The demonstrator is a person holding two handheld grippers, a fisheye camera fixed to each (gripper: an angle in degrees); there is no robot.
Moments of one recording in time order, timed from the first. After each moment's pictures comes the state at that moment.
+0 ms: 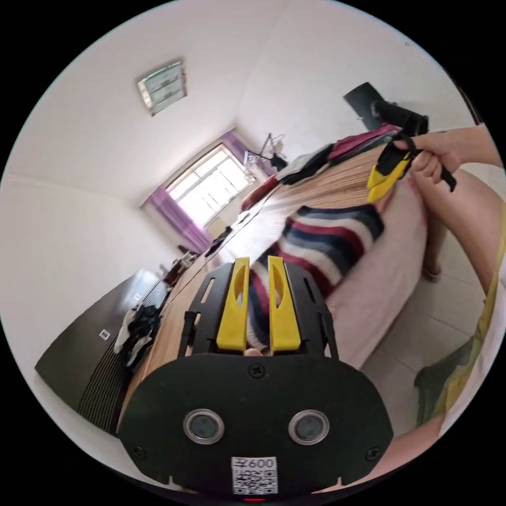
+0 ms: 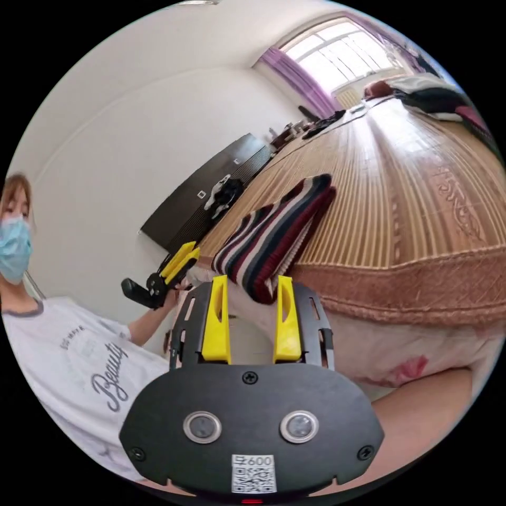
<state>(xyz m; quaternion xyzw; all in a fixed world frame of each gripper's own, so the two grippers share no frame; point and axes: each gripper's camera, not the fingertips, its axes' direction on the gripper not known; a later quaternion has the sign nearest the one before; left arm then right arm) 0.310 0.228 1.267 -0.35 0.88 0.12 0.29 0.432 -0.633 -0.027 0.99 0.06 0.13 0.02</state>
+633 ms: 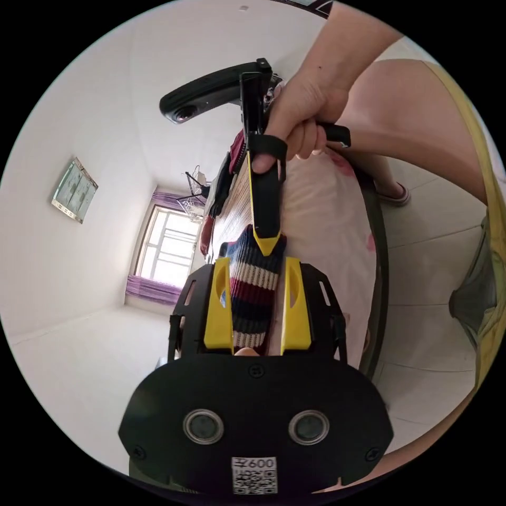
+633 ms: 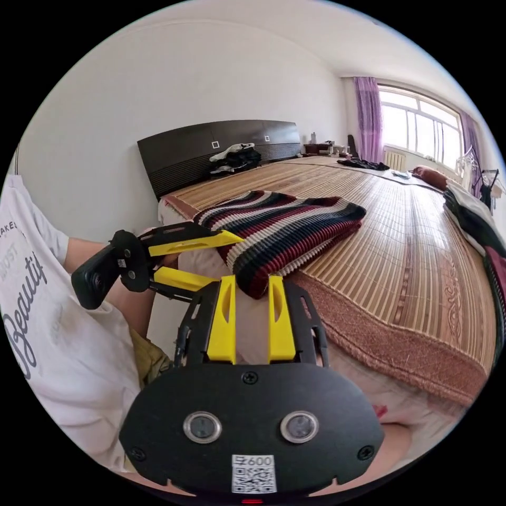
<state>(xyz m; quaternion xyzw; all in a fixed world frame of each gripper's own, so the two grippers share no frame) 0.263 0.089 1.183 -0.07 0.96 0.15 0.24 0.425 -0.682 -0.089 0.92 0.28 0.25 0.09</state>
